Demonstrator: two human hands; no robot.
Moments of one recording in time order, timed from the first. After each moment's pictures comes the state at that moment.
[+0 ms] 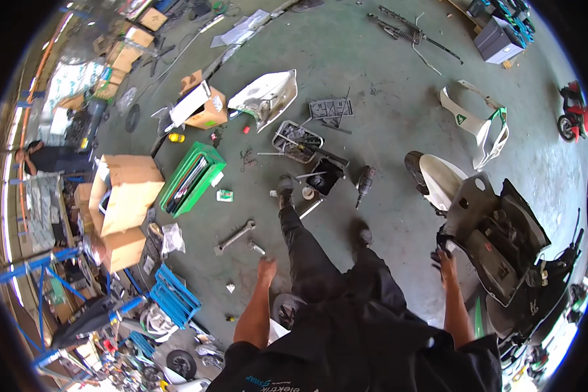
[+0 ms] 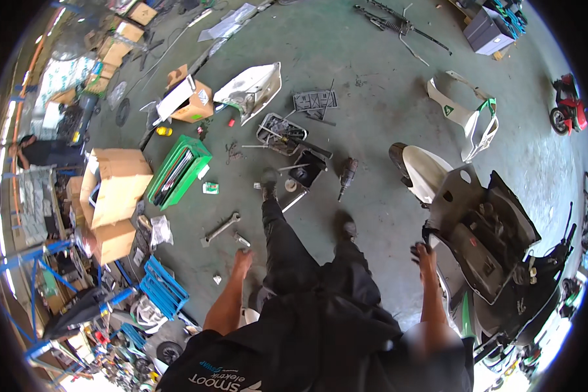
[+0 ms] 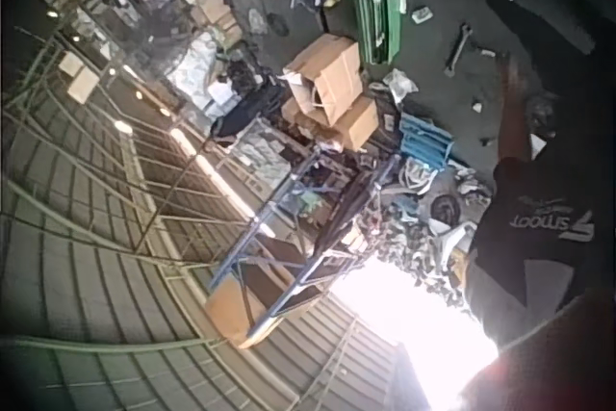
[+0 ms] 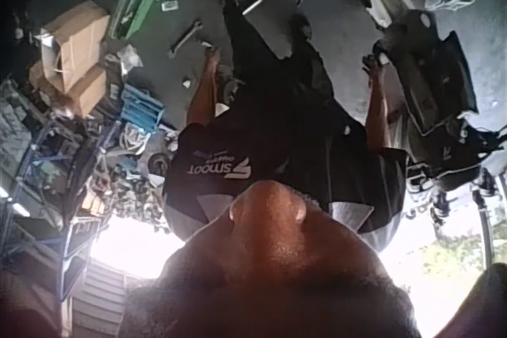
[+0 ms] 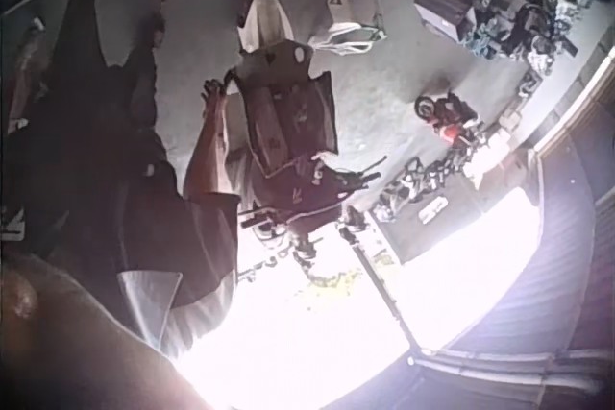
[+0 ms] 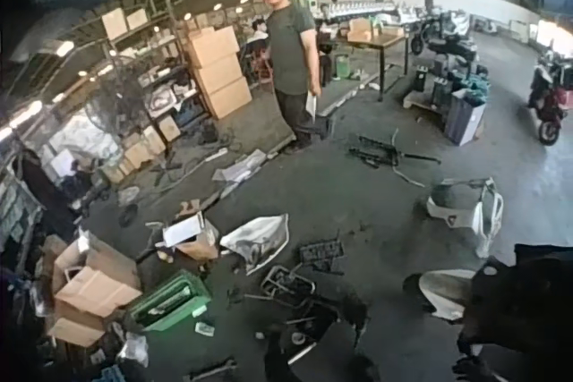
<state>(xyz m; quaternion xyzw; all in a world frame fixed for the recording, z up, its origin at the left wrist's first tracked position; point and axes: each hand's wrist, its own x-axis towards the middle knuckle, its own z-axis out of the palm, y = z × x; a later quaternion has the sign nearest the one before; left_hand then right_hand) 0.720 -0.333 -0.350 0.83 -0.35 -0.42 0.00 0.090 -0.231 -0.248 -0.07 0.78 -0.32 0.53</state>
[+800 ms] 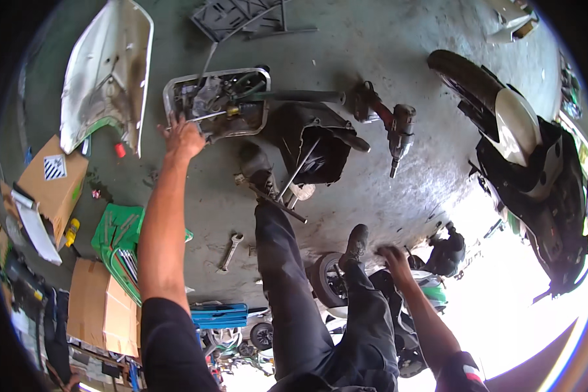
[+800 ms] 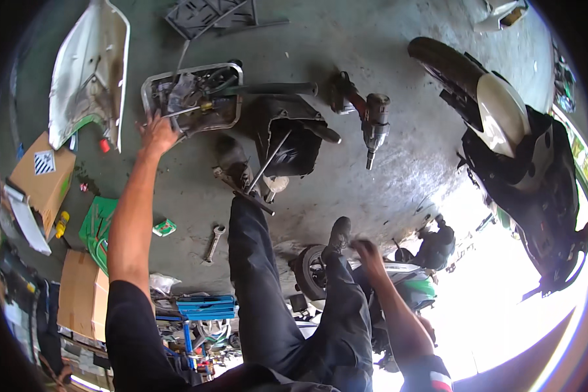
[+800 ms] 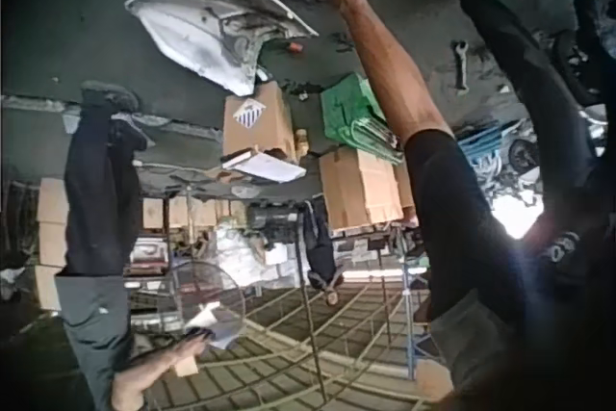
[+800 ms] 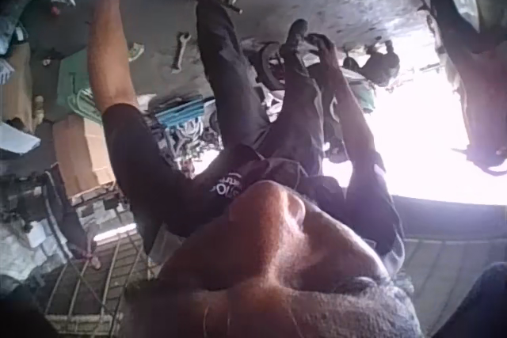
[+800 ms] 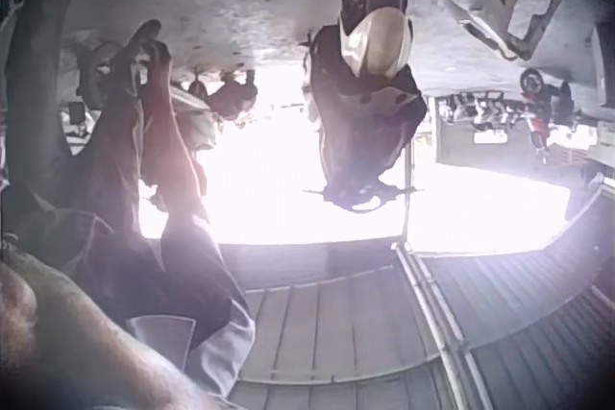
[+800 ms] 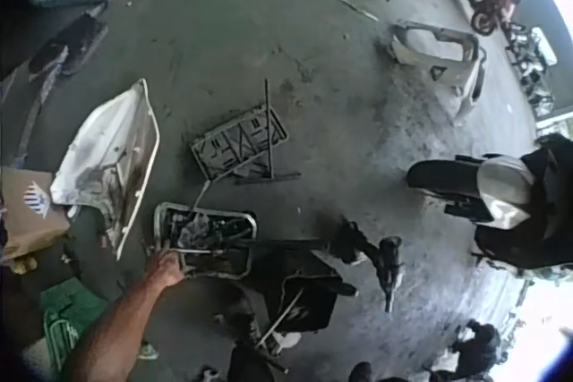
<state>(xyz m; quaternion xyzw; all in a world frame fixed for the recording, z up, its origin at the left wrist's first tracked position) 0.646 -0.917 -0.758 0.36 -0.82 -0.18 -0.41 0.455 -0.408 -0.460 0.01 0.79 -0.13 0.59</state>
